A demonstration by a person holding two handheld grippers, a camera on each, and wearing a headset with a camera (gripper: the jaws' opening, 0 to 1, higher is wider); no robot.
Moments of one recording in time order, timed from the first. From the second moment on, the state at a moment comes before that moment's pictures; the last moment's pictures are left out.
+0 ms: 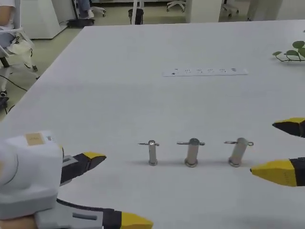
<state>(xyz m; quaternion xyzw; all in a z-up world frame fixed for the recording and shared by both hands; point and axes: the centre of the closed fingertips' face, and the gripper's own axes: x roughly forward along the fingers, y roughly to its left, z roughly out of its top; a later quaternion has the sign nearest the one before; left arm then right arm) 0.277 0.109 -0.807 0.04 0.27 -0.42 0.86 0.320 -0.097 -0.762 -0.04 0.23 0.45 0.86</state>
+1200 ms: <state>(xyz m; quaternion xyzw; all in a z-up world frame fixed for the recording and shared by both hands) 0.265 0.124 -0.800 0.01 0.28 -0.36 0.89 0.255 -0.137 -0.806 0.03 0.35 0.34 0.87</state>
